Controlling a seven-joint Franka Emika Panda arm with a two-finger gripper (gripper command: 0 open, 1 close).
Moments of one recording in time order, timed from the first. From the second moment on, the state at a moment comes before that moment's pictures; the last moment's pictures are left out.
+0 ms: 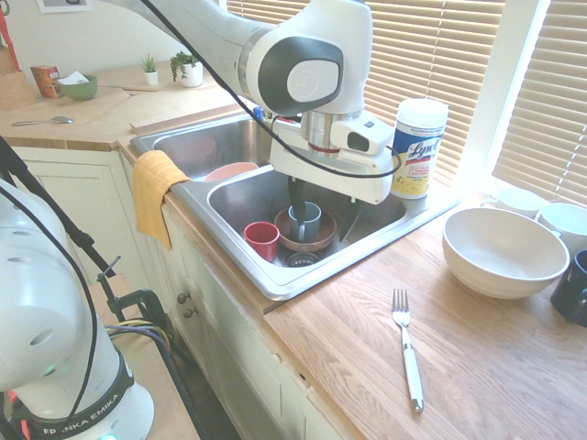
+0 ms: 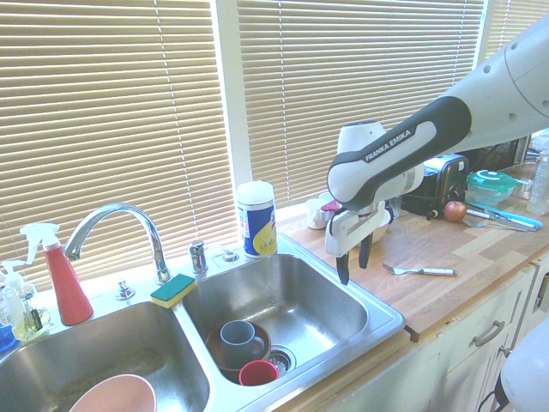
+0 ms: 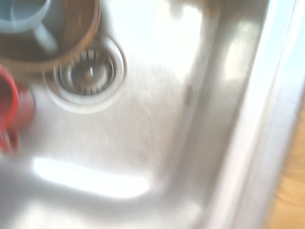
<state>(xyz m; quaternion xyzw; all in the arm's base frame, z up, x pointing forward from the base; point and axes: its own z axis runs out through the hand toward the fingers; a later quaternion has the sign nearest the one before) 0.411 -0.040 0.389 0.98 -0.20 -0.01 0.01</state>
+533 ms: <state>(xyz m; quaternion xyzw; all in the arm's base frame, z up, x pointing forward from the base) 0.376 -0.199 0.371 0.99 -0.08 -0.03 0.06</state>
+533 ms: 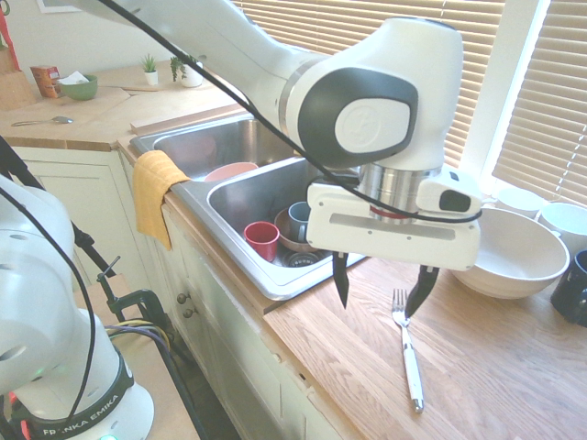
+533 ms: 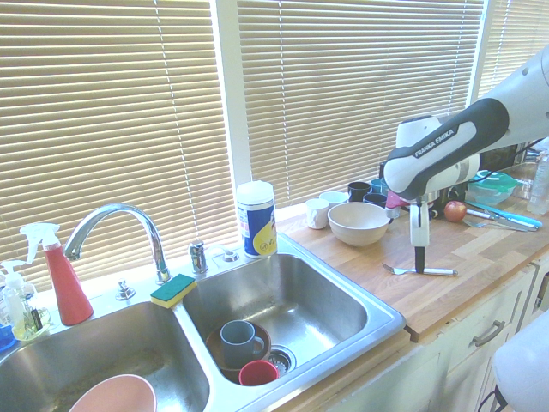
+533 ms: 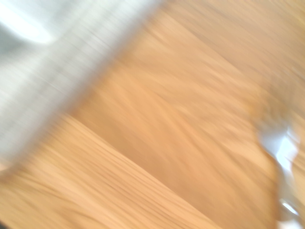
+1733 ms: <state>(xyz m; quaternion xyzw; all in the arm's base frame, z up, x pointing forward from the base) 0.391 -0.240 0.316 0.99 -0.11 -0.05 0.05</state>
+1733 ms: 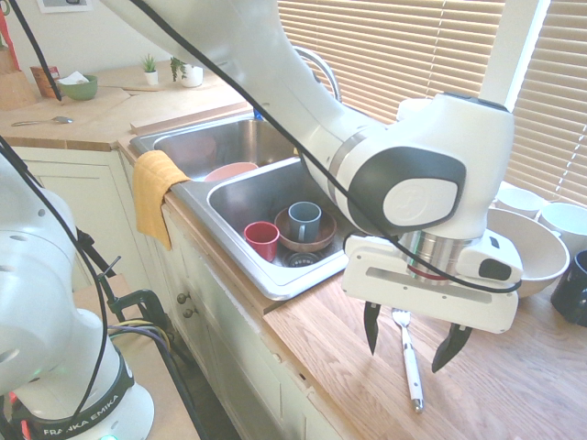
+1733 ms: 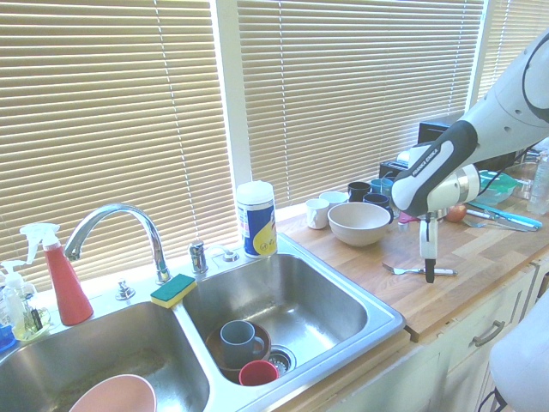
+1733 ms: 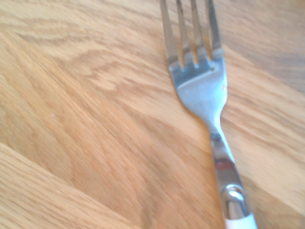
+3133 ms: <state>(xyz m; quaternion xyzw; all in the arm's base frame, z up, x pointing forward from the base) 0.396 -0.245 0.315 0.99 -0.13 -0.02 0.05</state>
